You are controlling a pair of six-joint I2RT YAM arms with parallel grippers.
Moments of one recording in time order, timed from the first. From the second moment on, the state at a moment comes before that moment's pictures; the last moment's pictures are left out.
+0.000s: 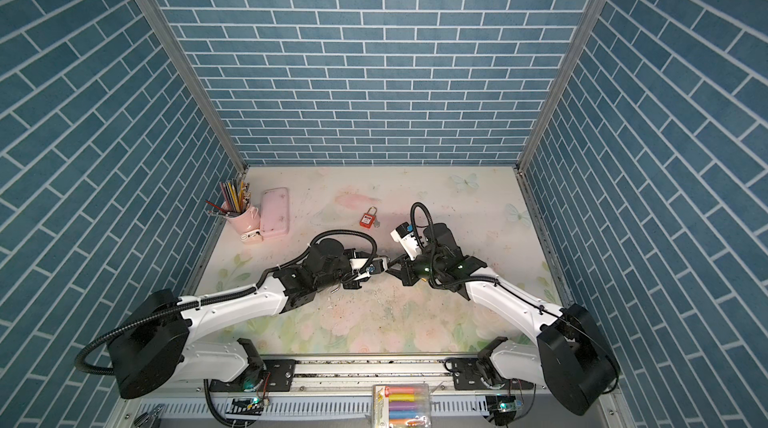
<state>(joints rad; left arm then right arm) -0.84 1.33 0.64 0.18 0.12 0.73 0.65 1.23 0.66 -0.10 -0.66 0.27</state>
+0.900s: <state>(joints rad) -0.85 1.33 0.64 0.18 0.09 0.74 0.65 1.25 0.72 -0.10 -0.57 0.29</state>
